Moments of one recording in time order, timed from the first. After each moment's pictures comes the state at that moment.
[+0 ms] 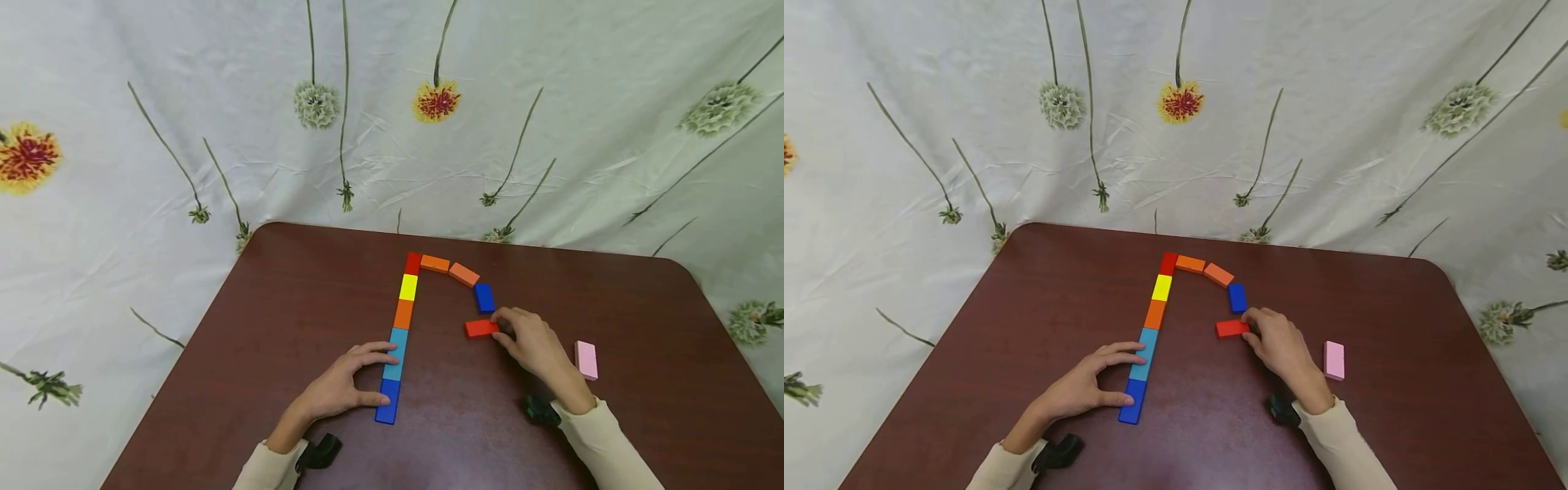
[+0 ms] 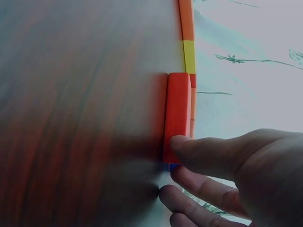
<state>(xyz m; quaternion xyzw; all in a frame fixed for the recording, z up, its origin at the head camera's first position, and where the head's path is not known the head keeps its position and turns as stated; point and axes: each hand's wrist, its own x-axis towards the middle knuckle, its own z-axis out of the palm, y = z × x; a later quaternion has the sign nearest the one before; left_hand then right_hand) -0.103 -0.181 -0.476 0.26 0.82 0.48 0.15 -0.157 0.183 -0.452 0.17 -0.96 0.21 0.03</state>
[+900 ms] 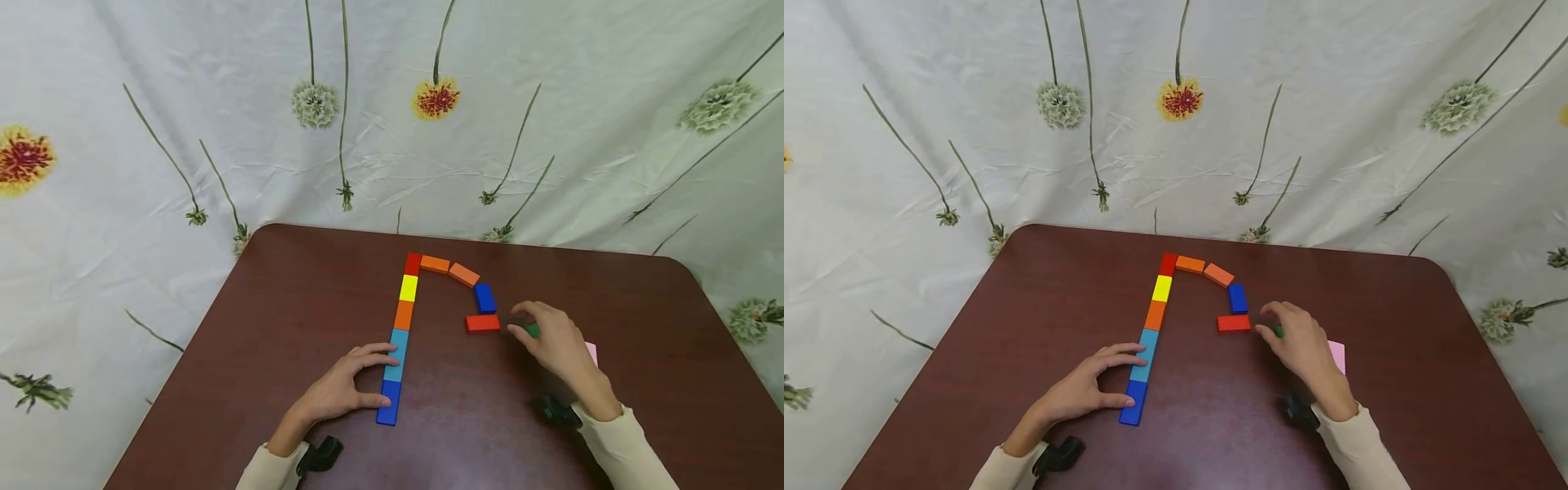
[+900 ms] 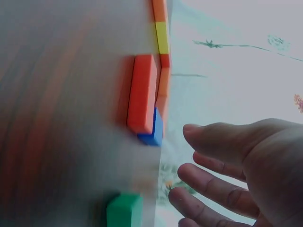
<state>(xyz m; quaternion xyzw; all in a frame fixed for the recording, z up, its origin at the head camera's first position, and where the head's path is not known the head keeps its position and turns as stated) -0.098 -0.179 -0.475 0.26 0.83 0.48 0.15 -0.144 0.205 -0.431 0.13 -0.96 0.22 0.06</state>
